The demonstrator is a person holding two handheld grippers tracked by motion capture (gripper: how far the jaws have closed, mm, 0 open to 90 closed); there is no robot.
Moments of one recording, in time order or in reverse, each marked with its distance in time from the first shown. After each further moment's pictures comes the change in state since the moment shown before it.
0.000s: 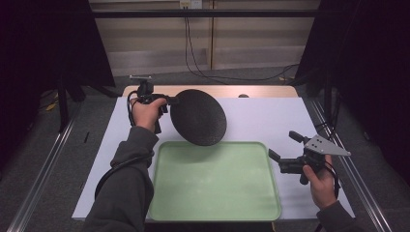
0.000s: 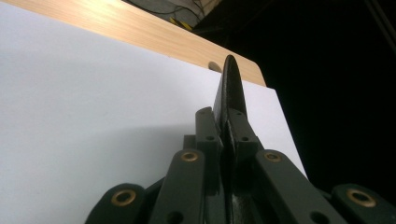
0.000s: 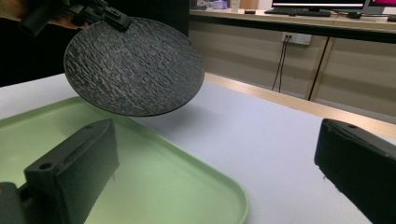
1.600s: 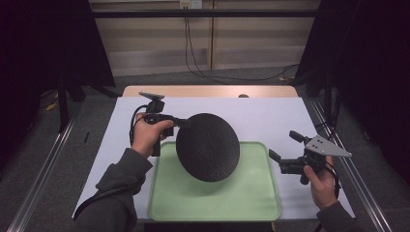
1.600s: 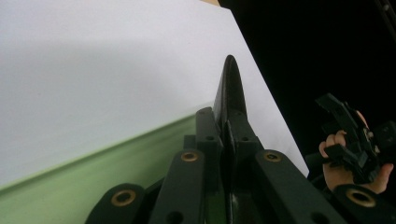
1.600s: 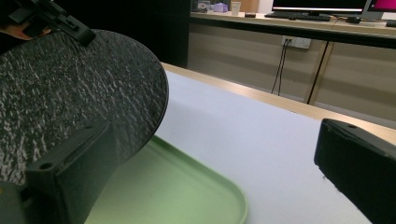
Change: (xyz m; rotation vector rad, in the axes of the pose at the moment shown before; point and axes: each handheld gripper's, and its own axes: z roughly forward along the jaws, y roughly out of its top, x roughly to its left) left arm -0.029 -0.060 -0.015 0.224 -0.154 0.143; right arm 0.001 0.001 -0.002 -0.008 0.005 -0.016
